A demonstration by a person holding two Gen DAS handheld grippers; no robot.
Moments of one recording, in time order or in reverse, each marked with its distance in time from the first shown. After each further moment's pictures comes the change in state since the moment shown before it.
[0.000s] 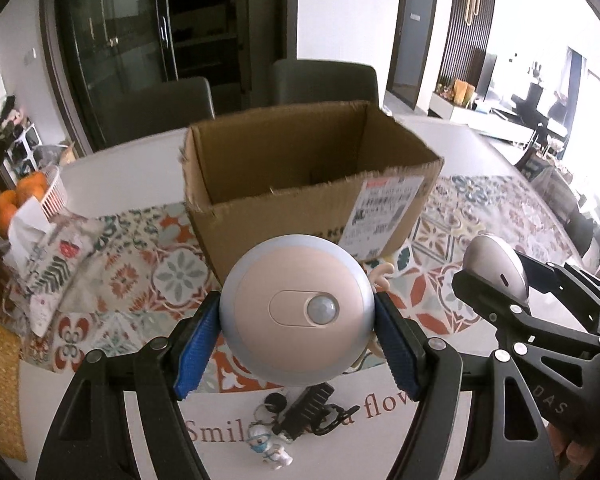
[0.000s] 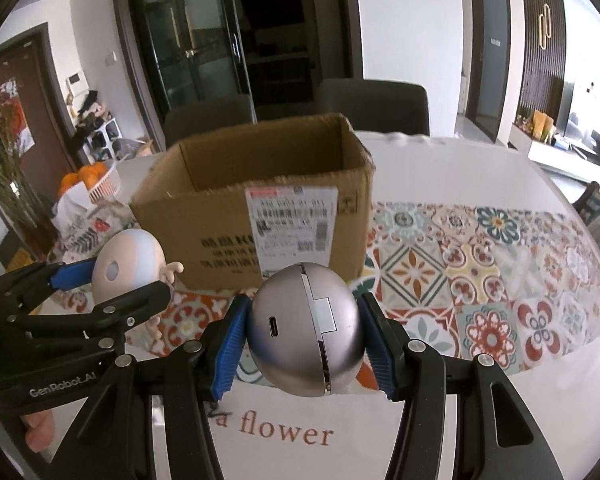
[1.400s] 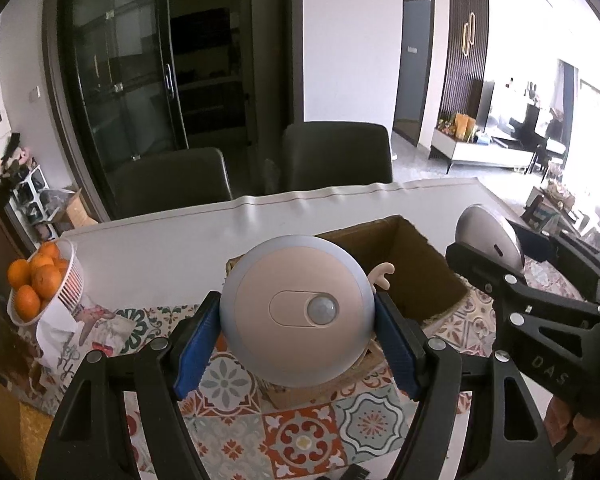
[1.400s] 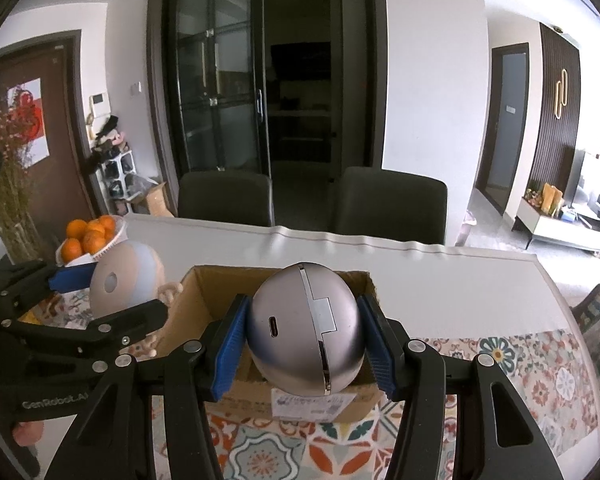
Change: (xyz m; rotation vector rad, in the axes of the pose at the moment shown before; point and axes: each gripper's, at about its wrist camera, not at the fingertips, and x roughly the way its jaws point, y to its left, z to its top) left arm -0.012 0.034 0.109 0.039 -0.132 0.022; right arm 0.001 0.032 0.133 -0.119 -0.190 -0.002
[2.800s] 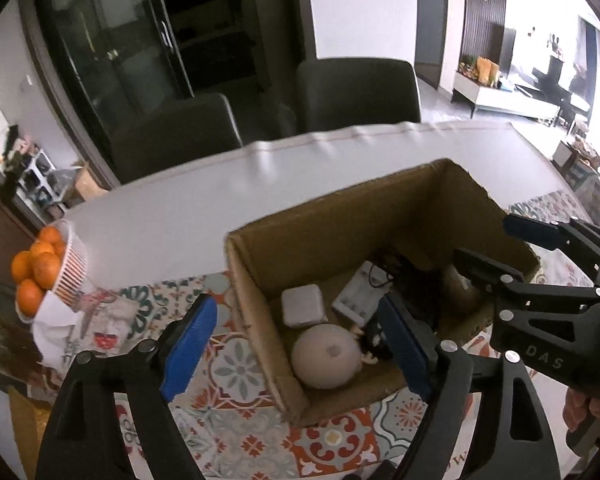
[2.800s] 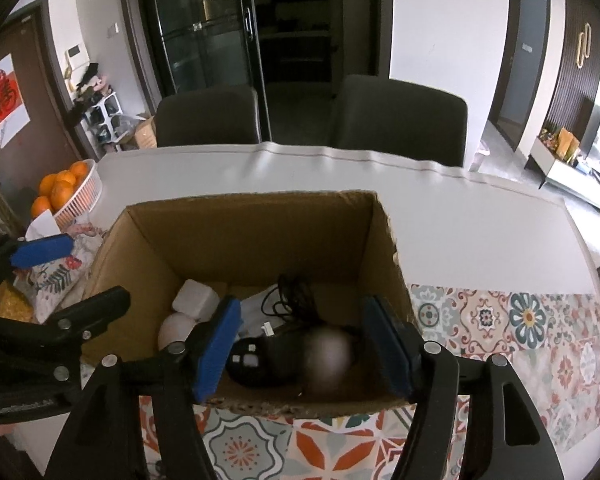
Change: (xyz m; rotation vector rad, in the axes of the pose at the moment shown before) left arm 0.066 0.009 -0.001 0.039 0.204 0.089; right arm 0.101 -0.029 -0.021 0.030 0.296 0.026
